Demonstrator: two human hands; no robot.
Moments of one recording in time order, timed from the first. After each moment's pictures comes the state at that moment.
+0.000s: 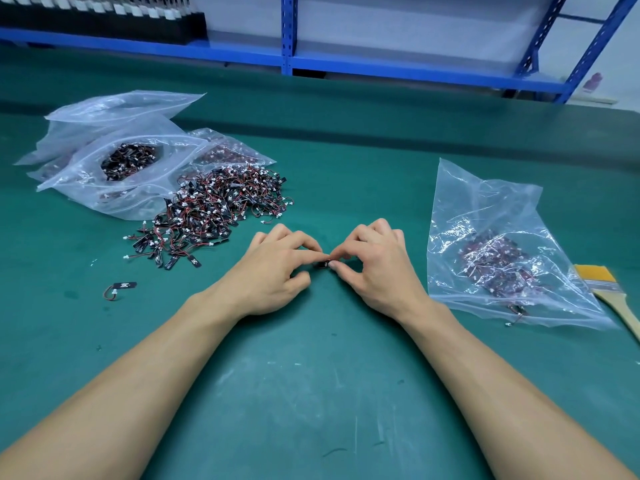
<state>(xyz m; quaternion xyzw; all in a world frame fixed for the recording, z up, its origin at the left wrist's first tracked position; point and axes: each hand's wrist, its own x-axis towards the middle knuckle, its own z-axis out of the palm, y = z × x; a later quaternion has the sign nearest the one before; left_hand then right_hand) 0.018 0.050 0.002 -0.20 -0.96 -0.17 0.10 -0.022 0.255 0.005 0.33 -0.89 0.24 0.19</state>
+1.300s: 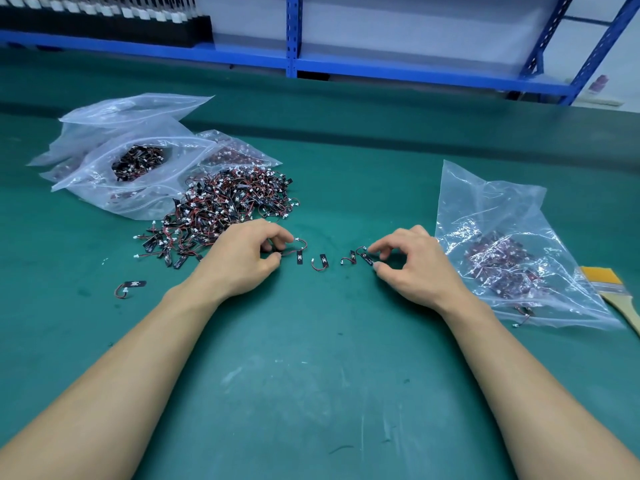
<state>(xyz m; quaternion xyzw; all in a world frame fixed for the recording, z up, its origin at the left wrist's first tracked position) 0.020 0.013 0.011 -0.07 -0.94 -0.29 0.13 -0.038 0.297 0.013 0.25 -0.92 0.29 0.08</state>
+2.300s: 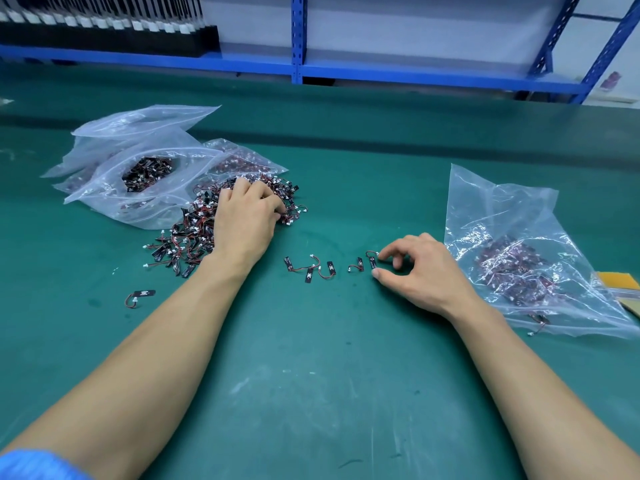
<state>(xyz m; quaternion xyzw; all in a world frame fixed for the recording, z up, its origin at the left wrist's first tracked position) -0.037 0.002 0.017 0.03 -0.96 -0.01 0.27 -0.042 0.299 0.009 0.24 -0.92 0.30 0.09</state>
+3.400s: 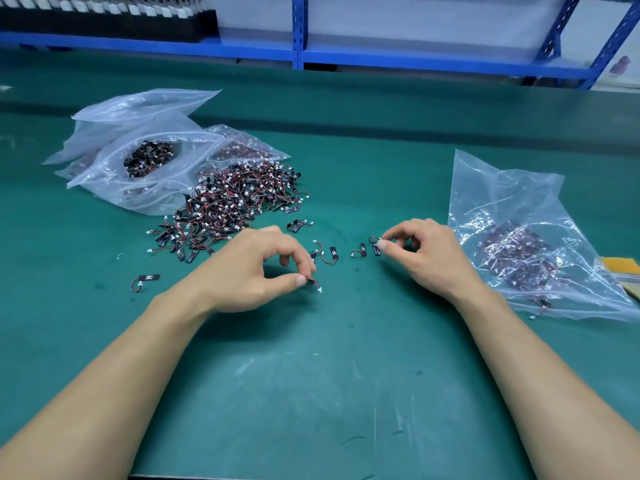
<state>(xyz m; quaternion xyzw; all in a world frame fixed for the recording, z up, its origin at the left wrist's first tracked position) 0.065 0.019 0.044 -0.22 -0.91 -0.36 0.06 -0.045 0.299 0.010 0.23 -0.91 0.35 0.07</state>
